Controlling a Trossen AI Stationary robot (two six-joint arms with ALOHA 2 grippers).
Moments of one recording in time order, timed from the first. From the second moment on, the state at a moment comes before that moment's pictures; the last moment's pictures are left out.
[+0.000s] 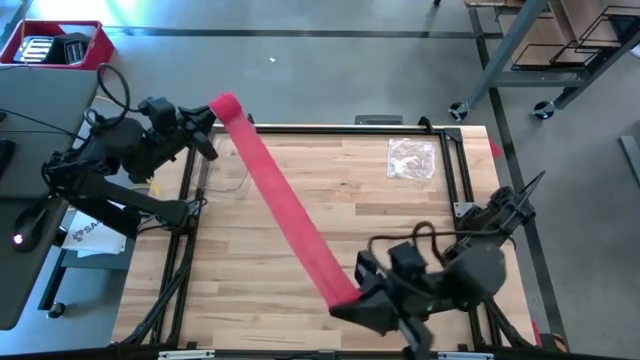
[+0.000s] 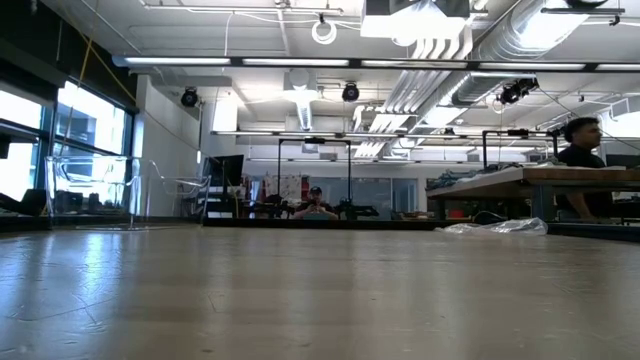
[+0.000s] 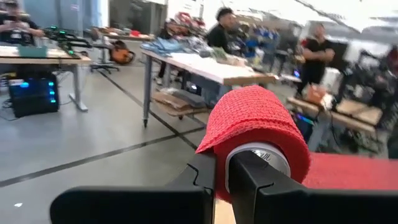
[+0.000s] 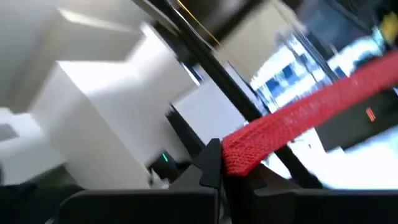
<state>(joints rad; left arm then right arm) -0.12 0.86 1.37 -0.55 -0.96 -0.22 0.73 1.82 2.08 0.15 0.48 0.52</state>
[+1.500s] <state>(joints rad) -0.26 1.28 1.38 -0.48 0.22 -0.16 0.41 1.40 2.08 -0.39 0.76 0.44</state>
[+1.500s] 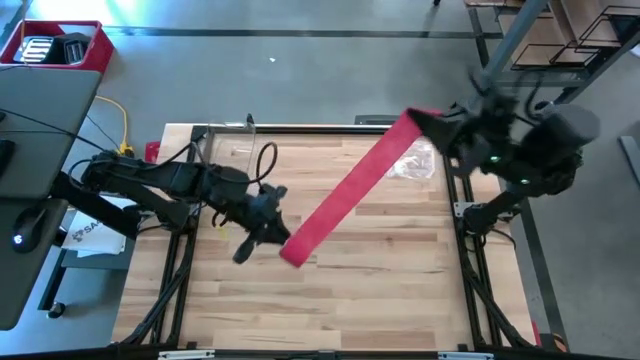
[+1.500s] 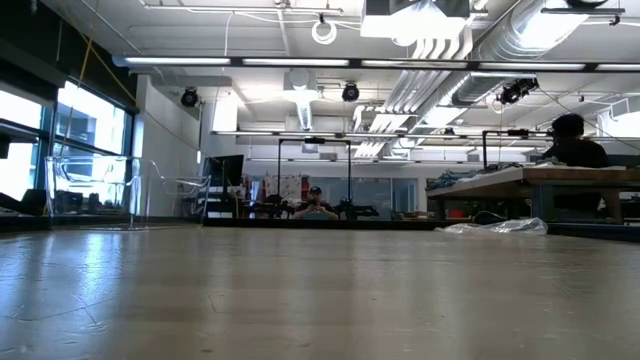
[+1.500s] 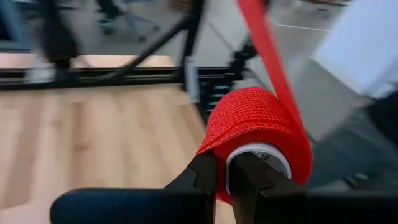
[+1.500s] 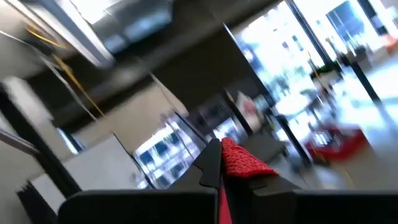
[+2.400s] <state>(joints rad) -0.43 1.28 1.68 -0.02 -0.01 0.01 0.38 1.74 2.08 -0.85 0.35 0.87</state>
